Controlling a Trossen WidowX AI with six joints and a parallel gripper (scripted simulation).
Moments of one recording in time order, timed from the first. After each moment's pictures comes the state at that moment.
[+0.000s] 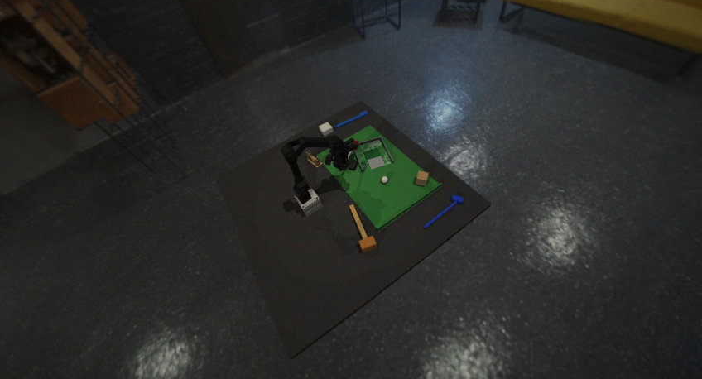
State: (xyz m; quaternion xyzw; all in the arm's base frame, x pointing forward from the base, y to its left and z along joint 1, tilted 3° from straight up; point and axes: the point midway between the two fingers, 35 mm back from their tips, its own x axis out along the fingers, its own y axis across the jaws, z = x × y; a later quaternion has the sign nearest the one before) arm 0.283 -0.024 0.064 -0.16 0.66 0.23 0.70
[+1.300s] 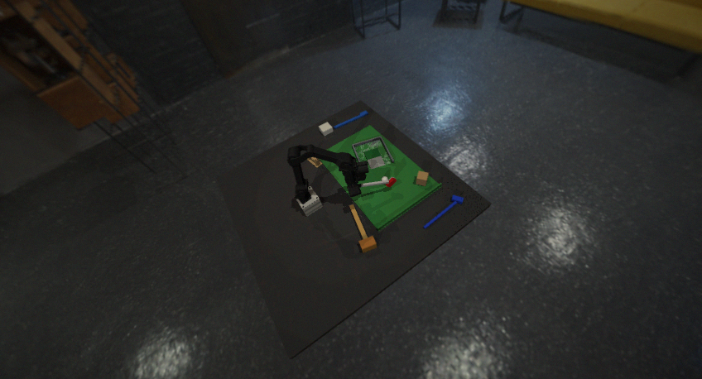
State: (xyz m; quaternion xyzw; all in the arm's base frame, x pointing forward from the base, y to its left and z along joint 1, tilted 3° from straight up) arm 0.244 -0.170 0.050 0.14 0.70 -0.14 0.69
